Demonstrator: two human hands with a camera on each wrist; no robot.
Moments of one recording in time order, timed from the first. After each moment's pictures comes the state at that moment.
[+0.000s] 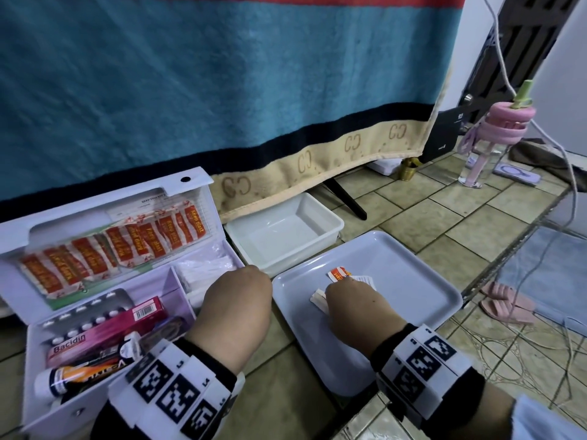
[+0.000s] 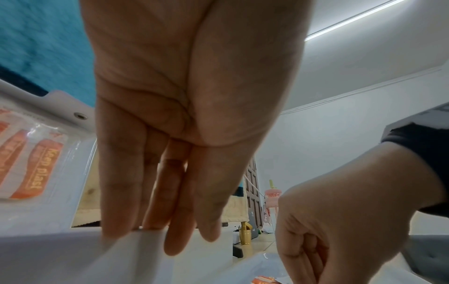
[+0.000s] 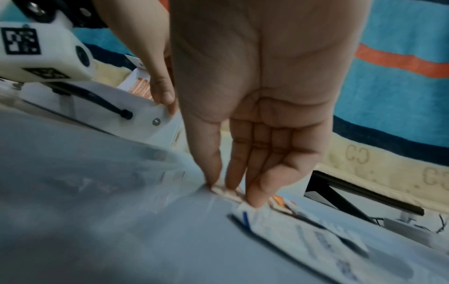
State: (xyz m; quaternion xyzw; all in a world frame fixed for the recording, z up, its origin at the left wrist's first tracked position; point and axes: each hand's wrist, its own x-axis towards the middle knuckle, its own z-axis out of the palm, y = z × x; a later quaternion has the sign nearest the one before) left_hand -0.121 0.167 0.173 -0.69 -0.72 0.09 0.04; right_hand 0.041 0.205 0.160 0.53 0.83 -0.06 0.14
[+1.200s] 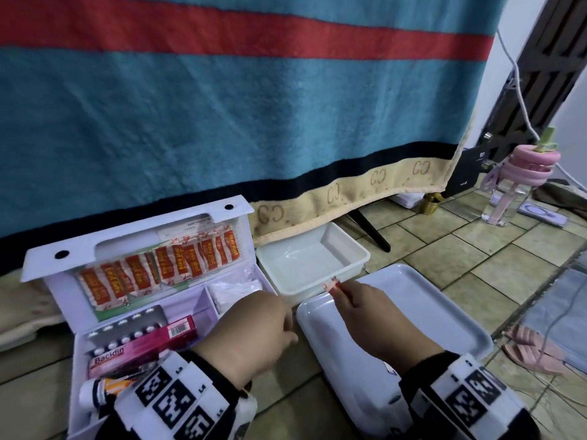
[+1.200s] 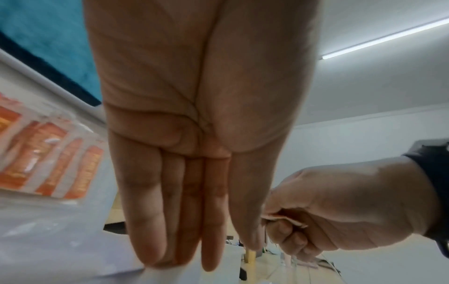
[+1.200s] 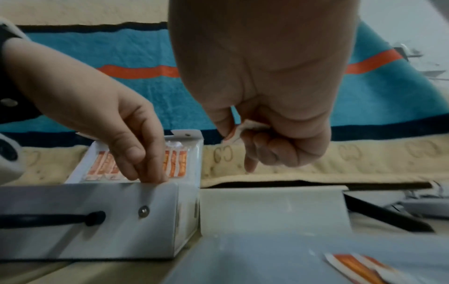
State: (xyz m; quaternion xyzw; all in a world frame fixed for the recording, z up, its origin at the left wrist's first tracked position) left_hand -0.148 0.154 0.199 -0.74 -0.66 -0.04 -0.13; right_hand 0.024 0.213 0.180 0.53 0.79 -0.24 -0.18
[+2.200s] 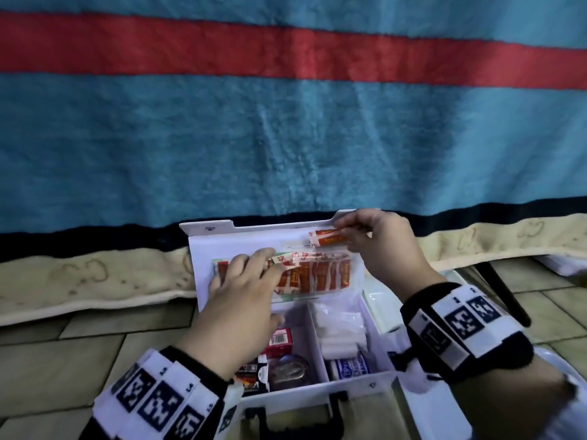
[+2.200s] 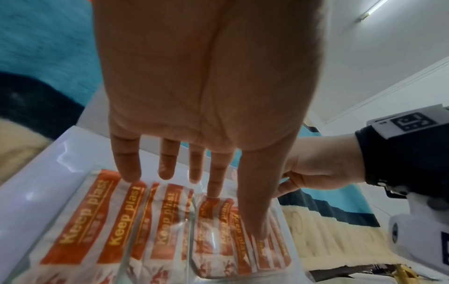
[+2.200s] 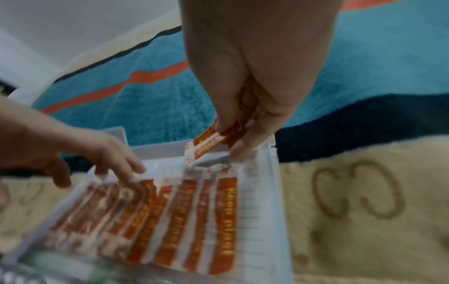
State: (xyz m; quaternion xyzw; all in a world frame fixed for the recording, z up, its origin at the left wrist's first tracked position) left_hand -0.263 0.109 0.221 -0.56 -0.82 -0.11 0.02; right_hand -0.141 0.280 0.249 0.31 0.81 -0.34 -0.36
